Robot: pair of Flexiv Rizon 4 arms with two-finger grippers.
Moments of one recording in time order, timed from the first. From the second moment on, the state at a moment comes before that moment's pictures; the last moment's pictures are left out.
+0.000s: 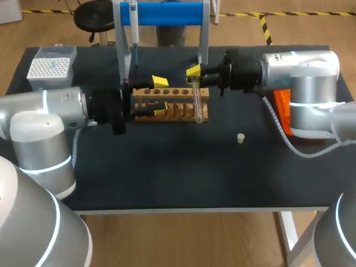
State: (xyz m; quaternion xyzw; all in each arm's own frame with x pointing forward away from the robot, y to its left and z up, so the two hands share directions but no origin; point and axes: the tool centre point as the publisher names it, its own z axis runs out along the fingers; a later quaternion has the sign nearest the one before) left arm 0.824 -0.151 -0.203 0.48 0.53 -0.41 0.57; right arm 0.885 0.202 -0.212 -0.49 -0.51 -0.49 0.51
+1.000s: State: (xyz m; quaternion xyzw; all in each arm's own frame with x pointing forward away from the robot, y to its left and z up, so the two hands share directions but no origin) left arm 0.798 -0.222 -0.206 0.48 0.53 -0.46 0.53; right arm 0.885 0.202 -0.212 -0.49 -0.51 -0.49 0.51
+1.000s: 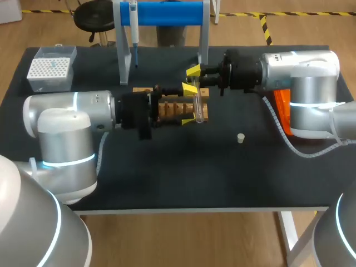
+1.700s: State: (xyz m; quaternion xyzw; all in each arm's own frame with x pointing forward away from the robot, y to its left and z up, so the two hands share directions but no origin) left arm 0.795 -0.243 -0.204 0.49 0.52 -0.47 0.52; right arm 0.885 0.202 -0.212 -0.49 -0.51 -0.49 0.51
